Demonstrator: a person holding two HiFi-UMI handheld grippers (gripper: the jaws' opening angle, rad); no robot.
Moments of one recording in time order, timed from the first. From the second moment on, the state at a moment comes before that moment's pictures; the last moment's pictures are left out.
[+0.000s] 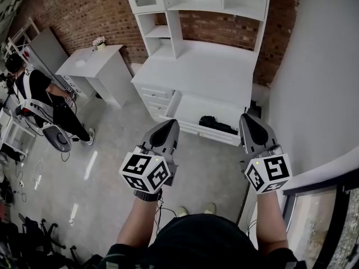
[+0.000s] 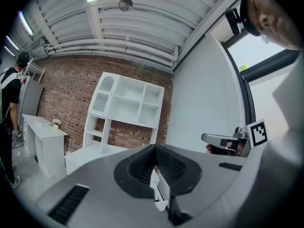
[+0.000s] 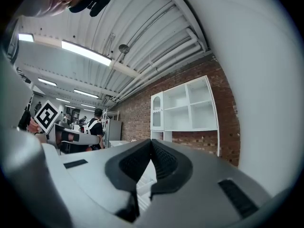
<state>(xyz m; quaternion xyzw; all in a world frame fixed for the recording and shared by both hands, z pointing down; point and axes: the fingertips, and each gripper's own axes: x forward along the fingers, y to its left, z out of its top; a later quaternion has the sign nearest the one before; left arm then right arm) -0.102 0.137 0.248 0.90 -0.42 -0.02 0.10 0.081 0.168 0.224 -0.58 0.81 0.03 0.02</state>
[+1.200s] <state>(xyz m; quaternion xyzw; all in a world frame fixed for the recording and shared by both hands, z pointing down) -0.048 0.118 0.283 0.90 -0.42 0.01 0.10 0.130 0.151 0.269 -0.57 0.82 0.00 0.01</state>
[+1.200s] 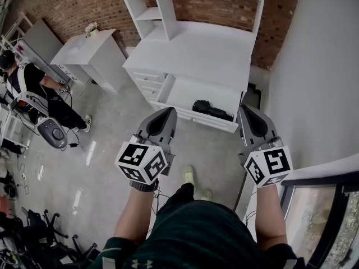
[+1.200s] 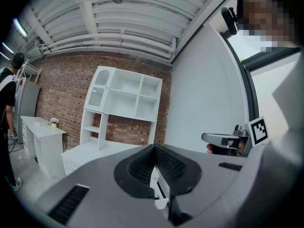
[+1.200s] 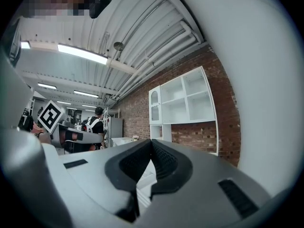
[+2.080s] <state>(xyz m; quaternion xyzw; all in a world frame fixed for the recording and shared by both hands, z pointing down) -0.036 -0.084 0.331 0.93 -0.36 0.03 0.11 0.121 -0.020 0.326 -0.61 0.79 -0.03 -0.05</state>
